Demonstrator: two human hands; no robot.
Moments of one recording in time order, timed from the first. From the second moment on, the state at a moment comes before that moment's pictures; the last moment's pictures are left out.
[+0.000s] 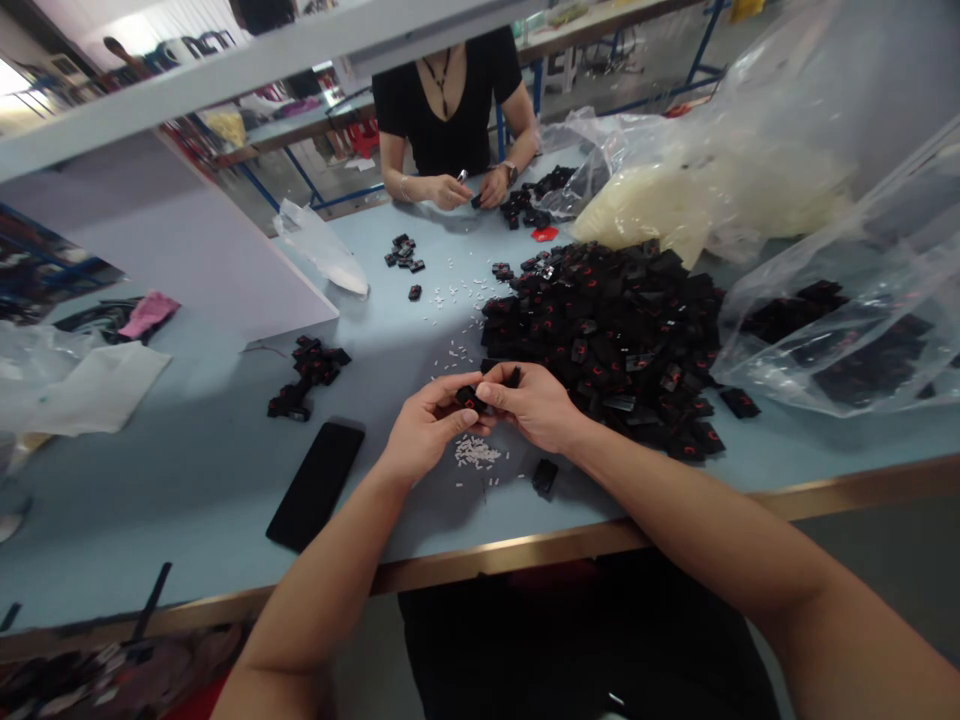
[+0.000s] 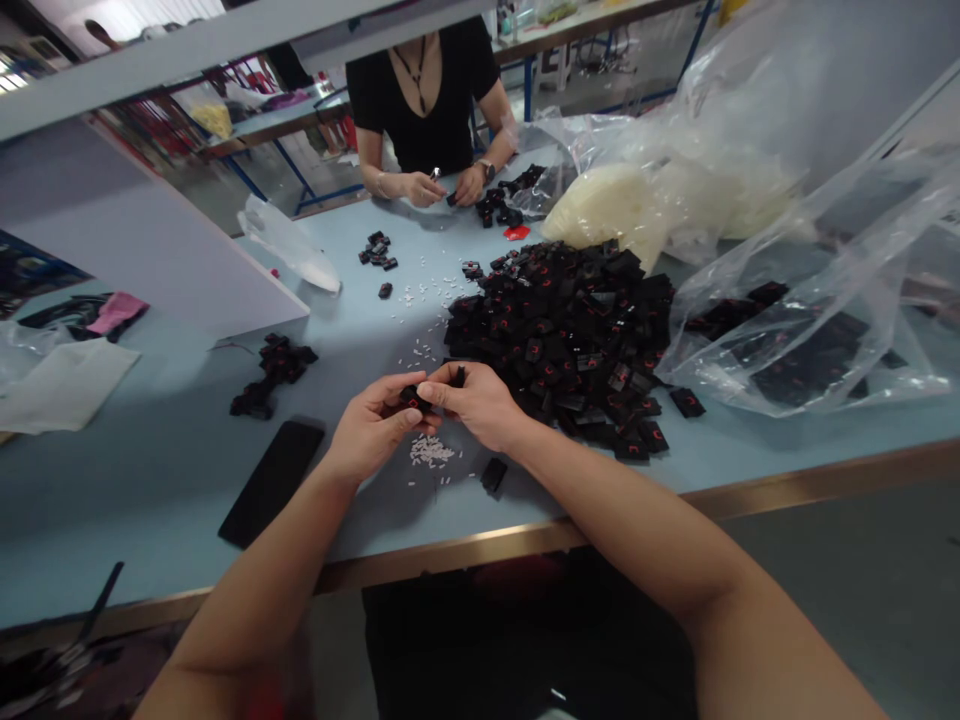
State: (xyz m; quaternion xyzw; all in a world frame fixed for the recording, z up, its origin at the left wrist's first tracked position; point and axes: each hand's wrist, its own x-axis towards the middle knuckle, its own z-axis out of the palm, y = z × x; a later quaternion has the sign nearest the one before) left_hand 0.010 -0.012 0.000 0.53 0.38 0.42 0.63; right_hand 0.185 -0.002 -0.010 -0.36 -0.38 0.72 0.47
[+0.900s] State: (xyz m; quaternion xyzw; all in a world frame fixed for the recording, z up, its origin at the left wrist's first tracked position) left_hand 0.007 -0.015 0.002 0.55 0.36 0.40 0.63; right_hand 0.191 0.000 -0.006 -0.28 -0.40 0.77 0.42
